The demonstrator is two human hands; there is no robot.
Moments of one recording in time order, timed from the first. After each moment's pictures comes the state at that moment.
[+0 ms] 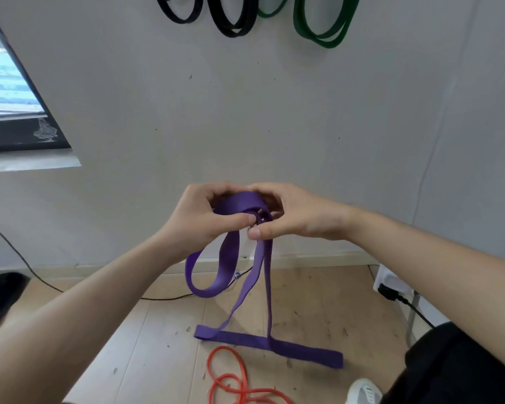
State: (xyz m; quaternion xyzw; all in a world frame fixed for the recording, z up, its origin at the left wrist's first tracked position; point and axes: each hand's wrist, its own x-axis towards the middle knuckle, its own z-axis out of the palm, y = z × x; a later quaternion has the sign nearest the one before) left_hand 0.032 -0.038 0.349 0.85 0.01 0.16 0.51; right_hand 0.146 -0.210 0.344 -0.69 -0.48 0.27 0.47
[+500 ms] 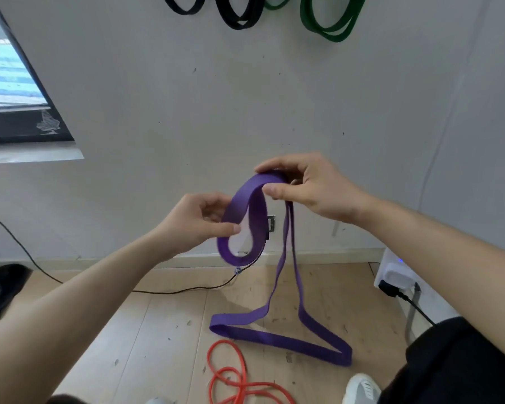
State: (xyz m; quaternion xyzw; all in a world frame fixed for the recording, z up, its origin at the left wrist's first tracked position) left_hand 0.035 -0.003 0.317 0.83 0.05 0.07 0.55; right_hand 0.154 -0.219 0.362 -0.73 -0.48 0.08 0.49
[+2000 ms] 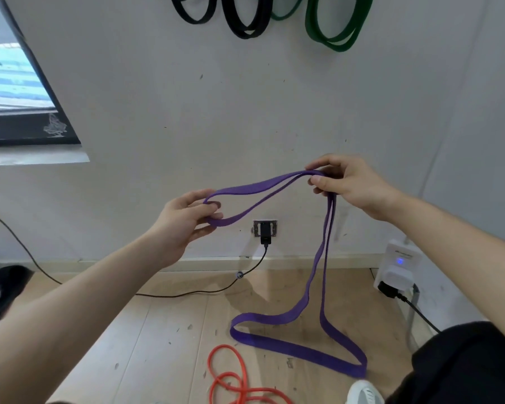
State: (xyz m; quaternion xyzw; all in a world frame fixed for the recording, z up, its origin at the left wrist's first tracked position) left_hand 0.034 0.009 0.317 0.67 0.23 0.12 0.70; right_hand 0.209 -0.256 0.344 -0.77 -0.33 0.09 0.53
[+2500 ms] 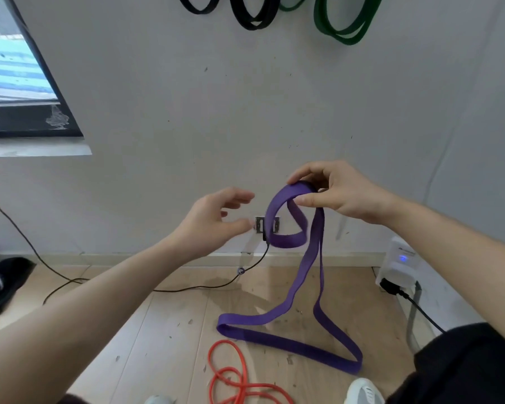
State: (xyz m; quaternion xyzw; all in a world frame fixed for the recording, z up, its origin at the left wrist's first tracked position) left_hand 0.037 -0.014 0.313 0.90 0.05 0.13 0.41; right_hand 0.185 -0.238 0.348 -0.77 -0.42 0.14 0.47
